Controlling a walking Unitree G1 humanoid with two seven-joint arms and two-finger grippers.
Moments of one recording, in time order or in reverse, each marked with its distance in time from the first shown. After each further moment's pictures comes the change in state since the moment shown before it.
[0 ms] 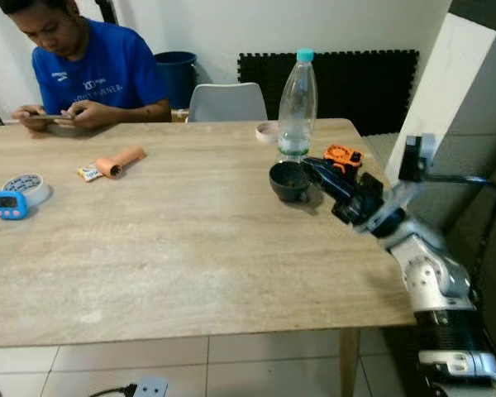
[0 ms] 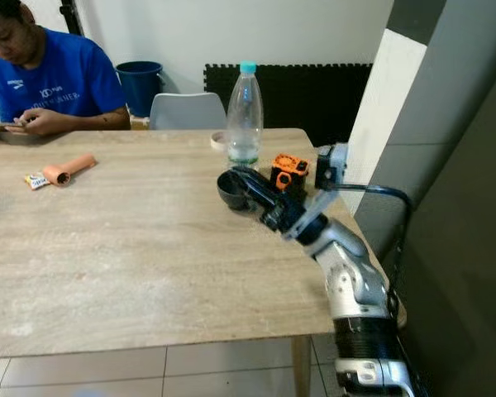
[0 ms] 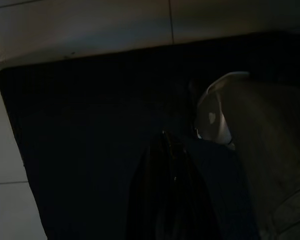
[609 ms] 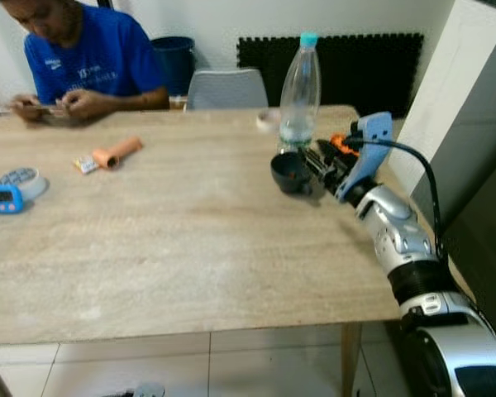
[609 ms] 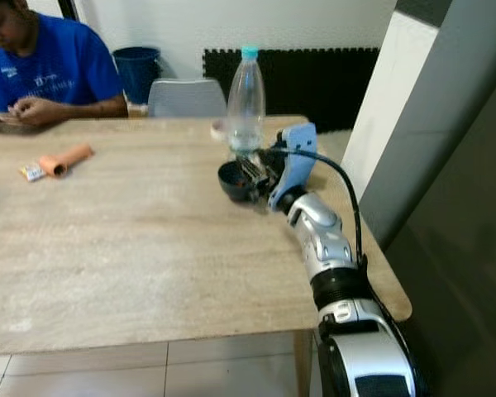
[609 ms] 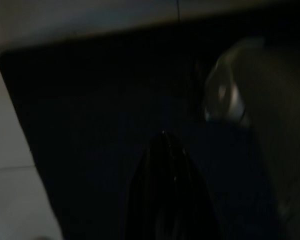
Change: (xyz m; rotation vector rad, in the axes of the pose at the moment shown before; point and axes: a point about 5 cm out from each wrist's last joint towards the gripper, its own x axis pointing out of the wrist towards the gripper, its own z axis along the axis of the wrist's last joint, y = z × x) left arm -0.004 0.000 -0.020 0.035 0.036 -0.003; right arm 0.030 -0.040 -0.009 -0.279 0.178 -0.388
